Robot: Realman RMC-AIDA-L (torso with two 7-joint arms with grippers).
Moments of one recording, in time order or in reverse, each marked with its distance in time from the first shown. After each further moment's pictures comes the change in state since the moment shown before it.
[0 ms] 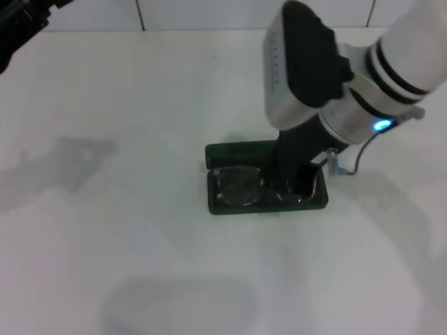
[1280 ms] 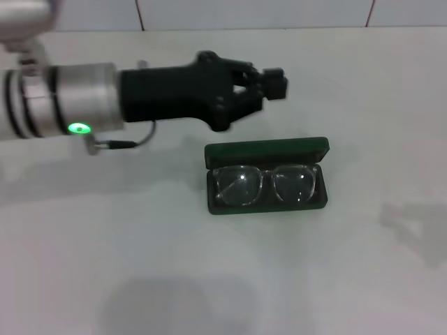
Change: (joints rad) left arm -0.262 -0.095 0.241 -0.175 0.318 -0.316 0.110; right arm -0.635 -0.046 1.191 0.417 0.702 -0.707 -0.595
